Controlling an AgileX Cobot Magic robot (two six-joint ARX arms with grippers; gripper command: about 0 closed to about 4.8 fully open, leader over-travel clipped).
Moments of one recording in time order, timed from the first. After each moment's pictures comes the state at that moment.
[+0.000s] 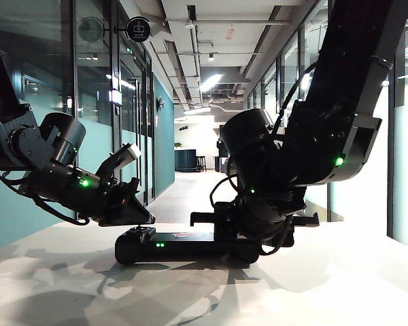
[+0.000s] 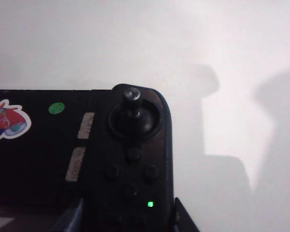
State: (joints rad) left arm -0.20 2.15 1.09 0.50 0.65 0.06; right arm 0.65 2.16 0.98 0.62 0.47 0.35
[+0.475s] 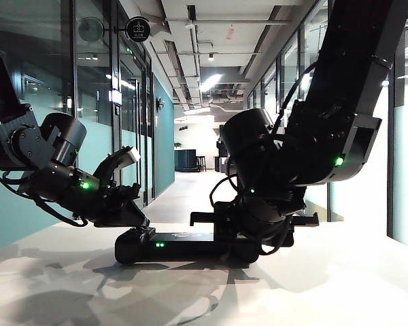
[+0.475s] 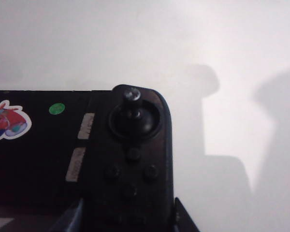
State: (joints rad) left arm -0.20 2.15 1.09 0.50 0.54 0.08; right arm 0.65 2.16 0.98 0.62 0.47 0.35
